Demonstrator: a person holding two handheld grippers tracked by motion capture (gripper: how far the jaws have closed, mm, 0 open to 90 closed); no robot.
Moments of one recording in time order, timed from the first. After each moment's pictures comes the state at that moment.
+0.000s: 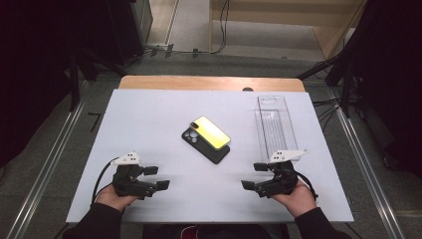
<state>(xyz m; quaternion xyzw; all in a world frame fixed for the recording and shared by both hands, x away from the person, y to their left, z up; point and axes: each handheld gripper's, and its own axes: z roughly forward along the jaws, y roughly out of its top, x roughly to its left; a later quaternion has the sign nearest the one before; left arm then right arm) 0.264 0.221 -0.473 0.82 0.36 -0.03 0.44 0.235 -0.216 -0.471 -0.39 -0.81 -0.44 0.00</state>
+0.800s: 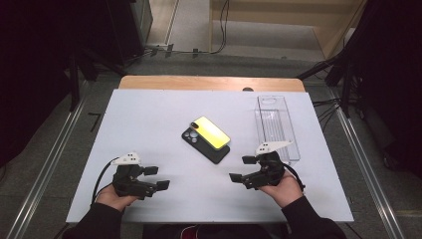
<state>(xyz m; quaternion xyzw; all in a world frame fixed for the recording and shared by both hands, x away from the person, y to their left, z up) 0.264 0.221 -0.473 0.82 0.36 -0.03 0.44 0.257 -0.187 -0.462 -0.38 -0.81 -0.44 0.00</state>
